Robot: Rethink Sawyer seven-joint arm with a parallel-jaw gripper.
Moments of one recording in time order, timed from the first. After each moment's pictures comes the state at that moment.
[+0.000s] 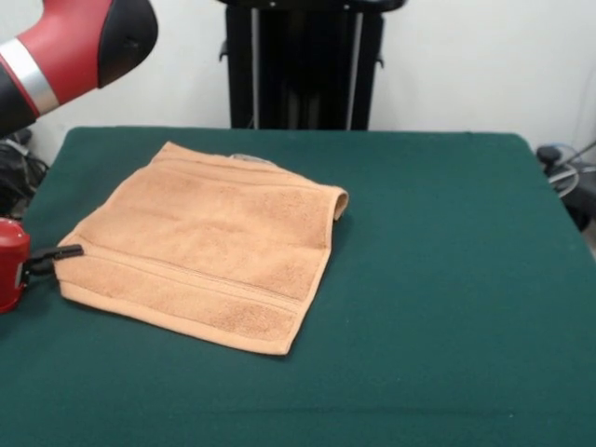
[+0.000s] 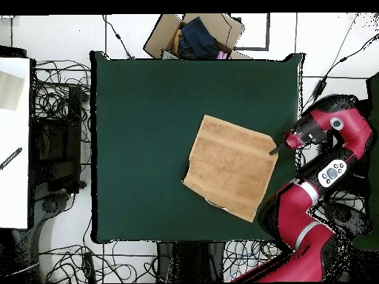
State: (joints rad) arm -1.13 0.36 2.08 0.22 -2.25 2.53 0.09
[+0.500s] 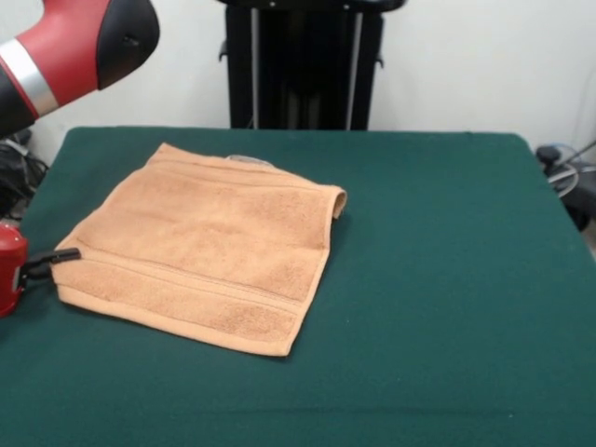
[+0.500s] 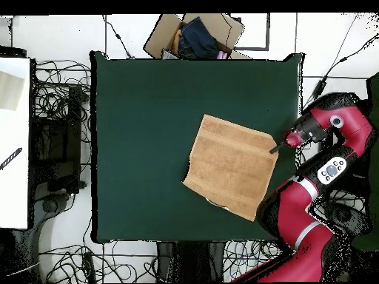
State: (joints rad) arm -1.14 0.37 2.16 0.22 -2.35 2.53 0.05
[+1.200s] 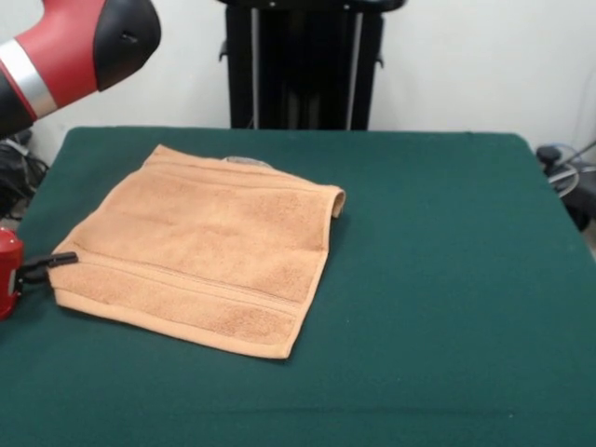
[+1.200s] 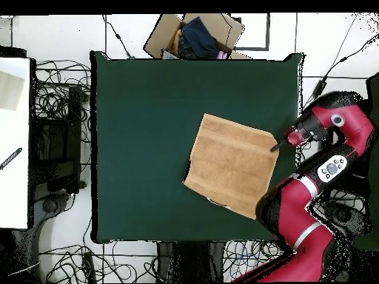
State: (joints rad) arm -1.15 0.40 2.27 0.23 -2.47 2.52 0.00
